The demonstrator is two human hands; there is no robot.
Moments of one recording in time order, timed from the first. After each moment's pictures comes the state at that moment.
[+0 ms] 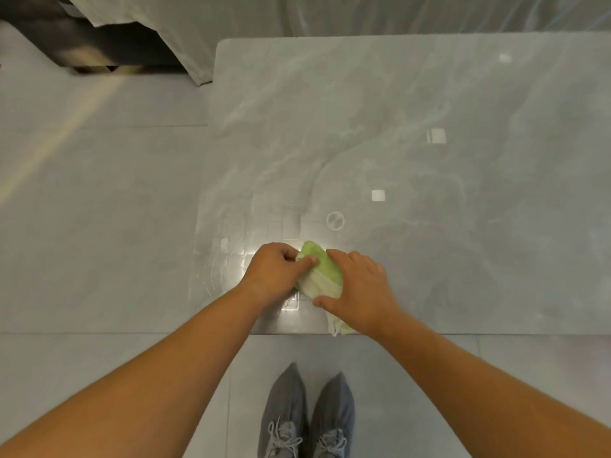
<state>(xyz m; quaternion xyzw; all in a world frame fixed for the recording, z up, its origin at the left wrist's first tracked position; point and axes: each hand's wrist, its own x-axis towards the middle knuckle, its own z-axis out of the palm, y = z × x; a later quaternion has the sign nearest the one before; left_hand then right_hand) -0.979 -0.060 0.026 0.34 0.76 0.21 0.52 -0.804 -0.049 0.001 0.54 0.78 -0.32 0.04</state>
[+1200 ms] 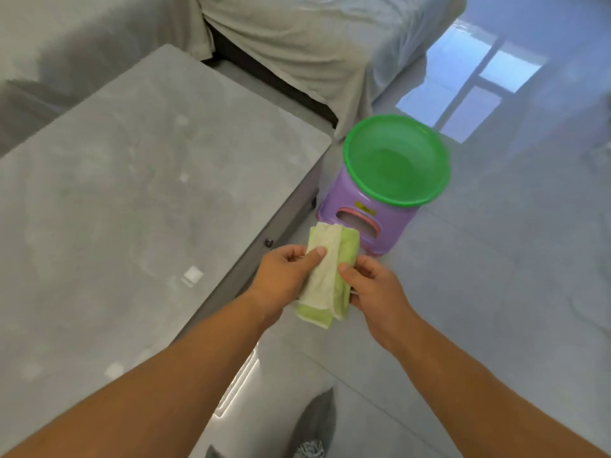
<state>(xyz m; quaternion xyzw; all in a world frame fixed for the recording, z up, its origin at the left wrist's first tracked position) -0.289 -0.107 0.138 0.49 0.46 0.06 0.74 -0.193 -0.231 0.142 0.68 0.02 -0.45 -0.59</state>
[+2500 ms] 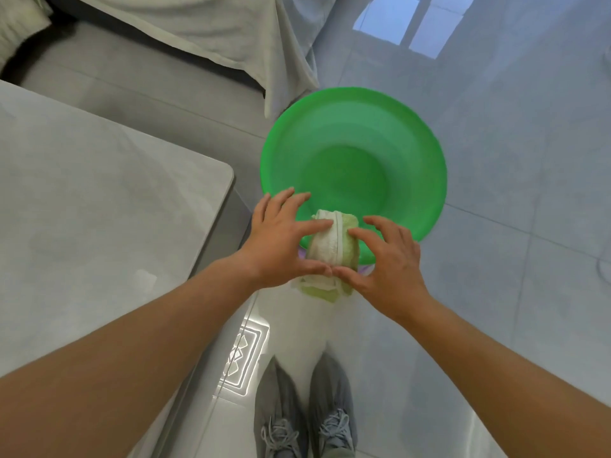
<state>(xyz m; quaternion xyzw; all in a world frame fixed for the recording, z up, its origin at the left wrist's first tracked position) 0.025 0.029 -0.044 0.95 0.09 -0.12 0.26 0.103 -0.178 -0.053 0.92 0.31 -0.15 -0.19</state>
